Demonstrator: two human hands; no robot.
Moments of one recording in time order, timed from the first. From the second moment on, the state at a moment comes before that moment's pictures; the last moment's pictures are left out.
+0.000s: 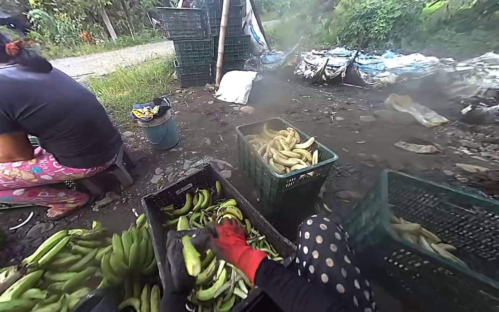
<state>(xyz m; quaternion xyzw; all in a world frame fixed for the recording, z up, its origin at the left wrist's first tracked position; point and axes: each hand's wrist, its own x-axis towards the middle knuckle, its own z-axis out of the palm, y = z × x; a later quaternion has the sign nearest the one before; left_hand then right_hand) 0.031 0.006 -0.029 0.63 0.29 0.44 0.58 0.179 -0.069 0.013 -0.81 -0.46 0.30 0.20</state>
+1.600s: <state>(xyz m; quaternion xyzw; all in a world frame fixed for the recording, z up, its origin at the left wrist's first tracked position) 0.090 0.010 0.057 0.27 0.56 0.53 0.58 0.202 -0.056 0.010 -0.76 -0.58 0.26 0.11</state>
